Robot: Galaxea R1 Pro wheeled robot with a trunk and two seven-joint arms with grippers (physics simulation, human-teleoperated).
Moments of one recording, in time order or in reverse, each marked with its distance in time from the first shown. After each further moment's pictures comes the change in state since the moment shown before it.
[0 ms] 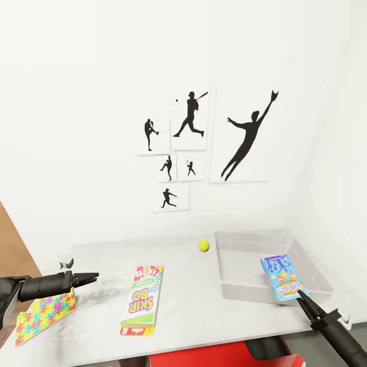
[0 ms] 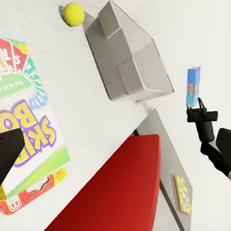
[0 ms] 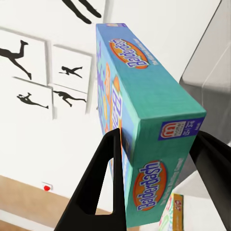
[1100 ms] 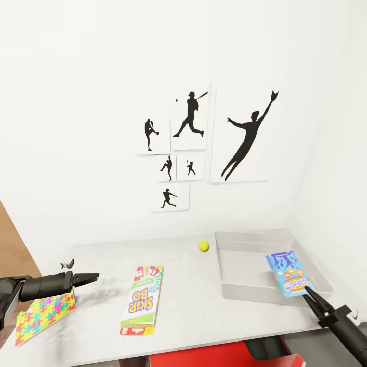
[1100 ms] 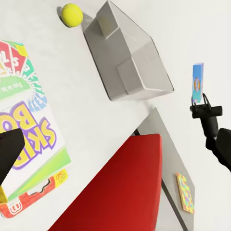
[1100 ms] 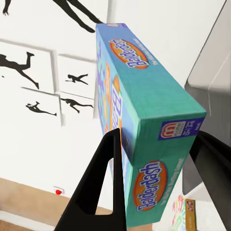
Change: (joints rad) left arm 0.000 -0.004 0.000 0.000 0.000 -0.021 0.000; right arm -0.019 -0.038 -0.031 -0.016 -0.003 0.126 -0.011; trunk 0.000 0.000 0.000
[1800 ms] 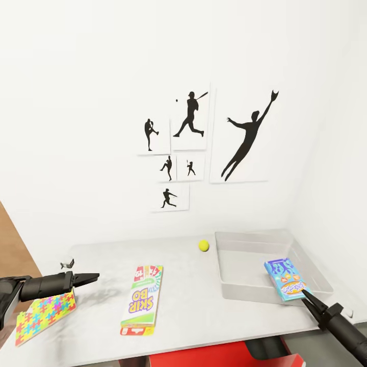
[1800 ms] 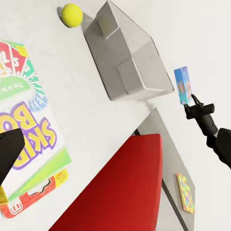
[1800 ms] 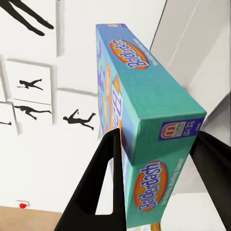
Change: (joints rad) left arm 0.000 0.000 0.000 0.000 0.000 -0.002 0.000; right arm -0.016 -0.010 0.001 0.003 -0.007 0.008 -0.210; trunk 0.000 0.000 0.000
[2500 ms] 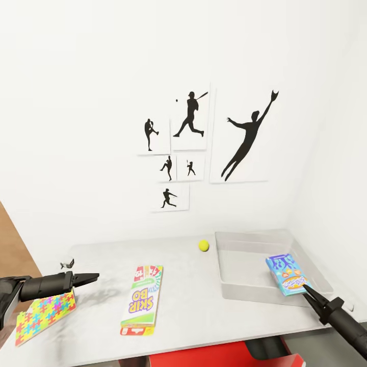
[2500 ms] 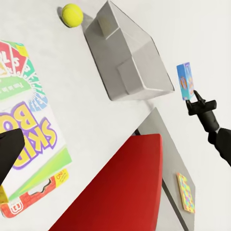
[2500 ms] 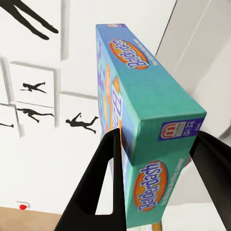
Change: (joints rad) left arm 0.000 0.001 0.000 0.000 0.000 0.000 0.000; right arm -0.029 -0.020 0.003 0.004 -0.004 0.013 -0.015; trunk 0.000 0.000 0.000
